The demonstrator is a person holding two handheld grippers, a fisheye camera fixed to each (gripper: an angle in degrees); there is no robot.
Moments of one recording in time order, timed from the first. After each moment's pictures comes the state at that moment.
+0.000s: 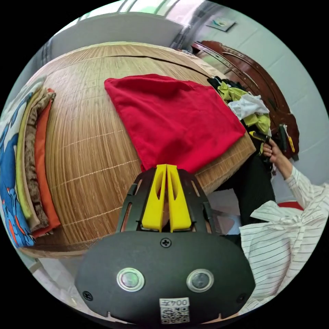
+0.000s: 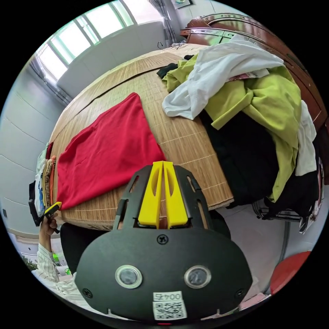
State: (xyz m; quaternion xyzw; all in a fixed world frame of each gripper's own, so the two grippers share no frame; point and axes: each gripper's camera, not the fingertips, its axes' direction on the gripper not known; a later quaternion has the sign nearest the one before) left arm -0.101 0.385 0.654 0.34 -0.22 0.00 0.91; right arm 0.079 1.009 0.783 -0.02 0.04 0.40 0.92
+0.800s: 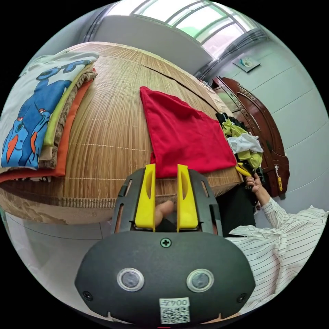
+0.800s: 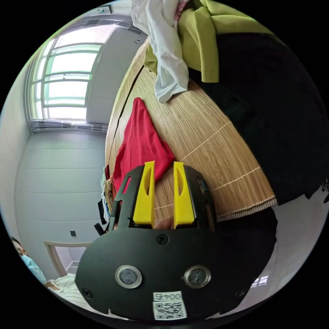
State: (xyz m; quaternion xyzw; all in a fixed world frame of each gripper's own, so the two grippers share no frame) left arm -0.095 0.452 0.660 0.44 -0.15 -0.07 0.88; right arm 0.209 1.127 0.812 0.05 -0.27 0.52 0.81
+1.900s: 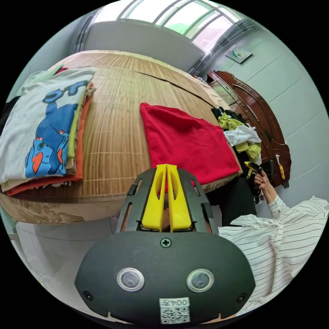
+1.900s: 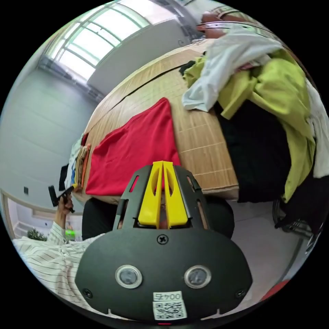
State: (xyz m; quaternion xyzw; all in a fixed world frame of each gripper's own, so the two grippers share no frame) left arm -0.019 0.449 0.670 0.43 -0.19 -0.03 0.88; right arm 0.095 1.039 0.806 0.03 -0.11 0.36 0.92
